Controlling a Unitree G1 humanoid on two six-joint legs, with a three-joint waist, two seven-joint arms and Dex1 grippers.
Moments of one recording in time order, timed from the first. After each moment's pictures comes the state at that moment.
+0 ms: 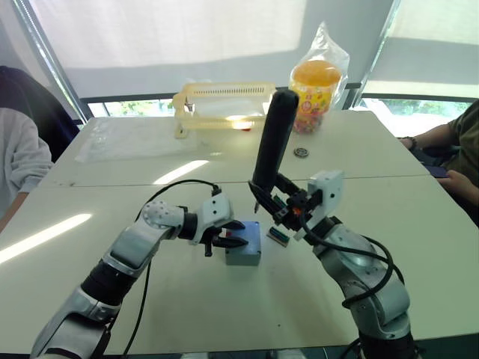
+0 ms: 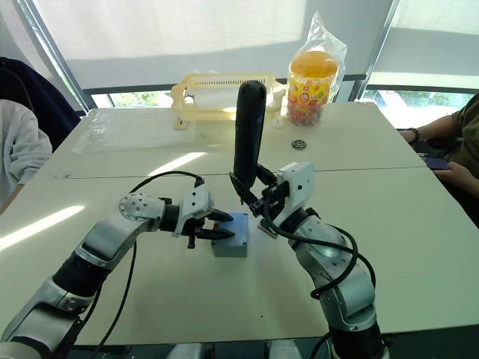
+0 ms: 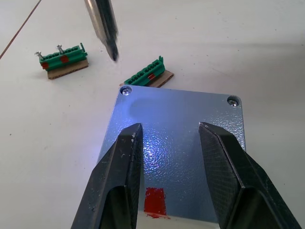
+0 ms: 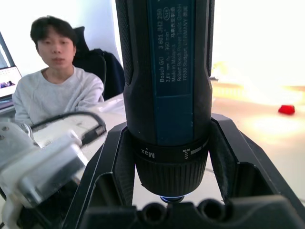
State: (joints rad) left arm -0.56 0.57 -0.36 -0.09 -0.21 0.48 -1.08; right arm -0.23 -0.21 0.11 -0.58 0.35 0.53 0.33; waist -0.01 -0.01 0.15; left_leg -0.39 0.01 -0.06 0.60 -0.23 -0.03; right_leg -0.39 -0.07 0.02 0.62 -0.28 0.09
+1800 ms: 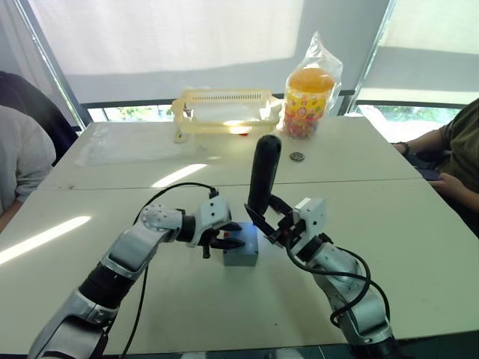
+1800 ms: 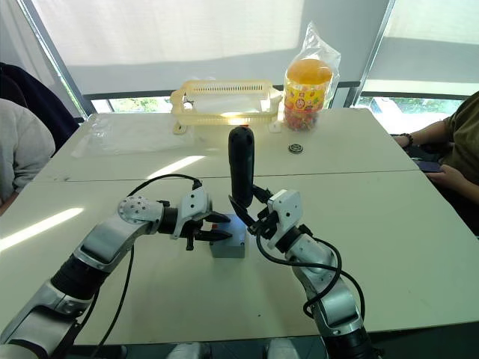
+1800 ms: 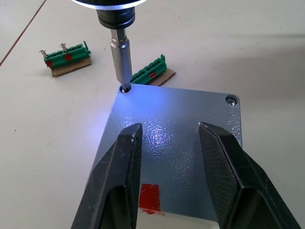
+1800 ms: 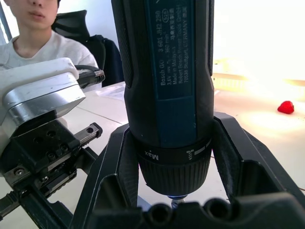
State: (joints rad) left arm -0.54 0.58 -0.36 -0.08 -0.20 0.48 -1.06; right arm -0.13 -0.23 0.20 -0.34 0.18 0.15 0.44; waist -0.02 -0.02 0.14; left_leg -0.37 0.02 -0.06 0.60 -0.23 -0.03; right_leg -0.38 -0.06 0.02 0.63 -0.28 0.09
